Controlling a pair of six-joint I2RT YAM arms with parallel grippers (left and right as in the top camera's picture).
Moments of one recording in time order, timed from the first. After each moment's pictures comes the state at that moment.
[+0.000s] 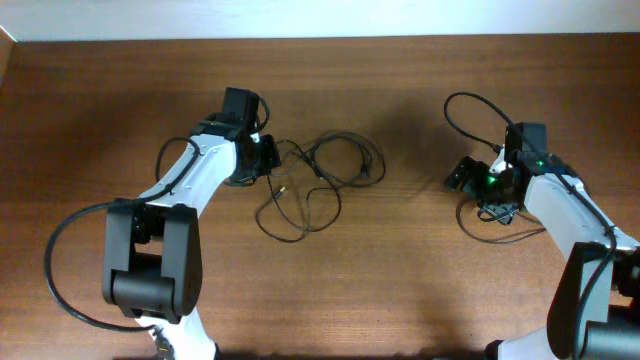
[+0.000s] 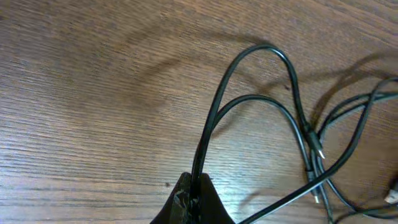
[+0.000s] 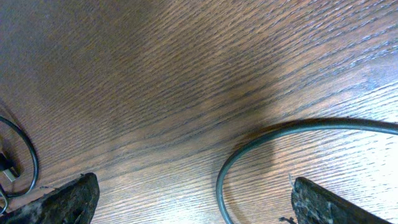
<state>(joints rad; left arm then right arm) -0.17 1.92 1.31 -0.64 0.12 -0.46 -0.12 1.69 0.98 -0.57 -0.23 0.47</state>
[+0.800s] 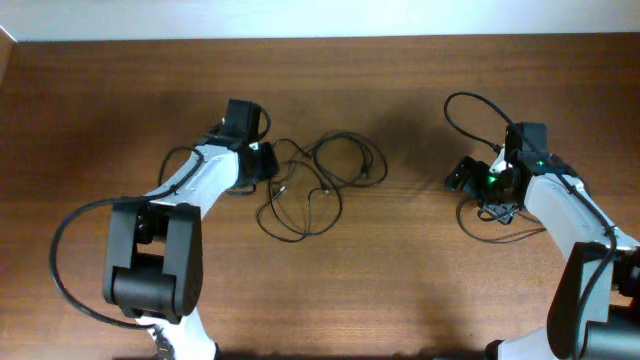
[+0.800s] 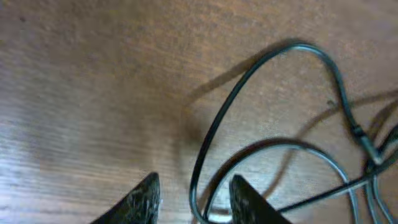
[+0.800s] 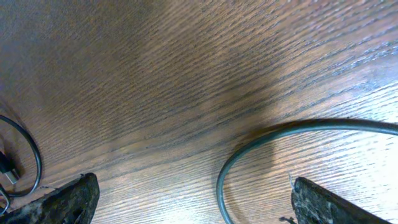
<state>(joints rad) -0.17 1.92 1.21 -0.50 0.03 -0.46 -0.12 1.69 0.98 -0.56 -0.23 0.47</state>
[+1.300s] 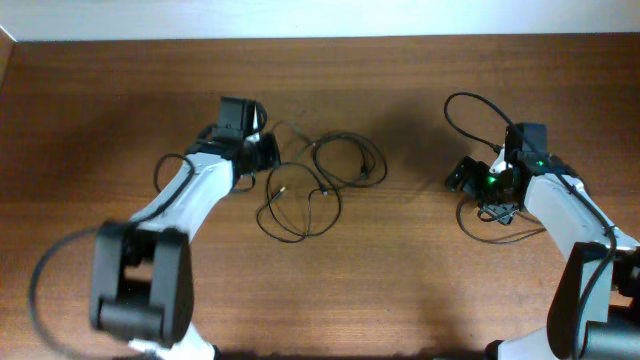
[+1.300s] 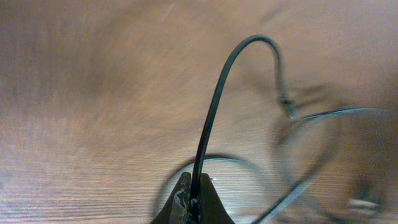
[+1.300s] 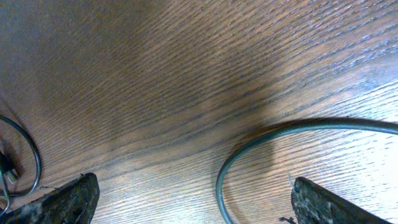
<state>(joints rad) -0.17 1.80 1.17 -0.39 0.11 -0.40 -0.12 1.69 0.98 -0.56 -0.23 0.47</state>
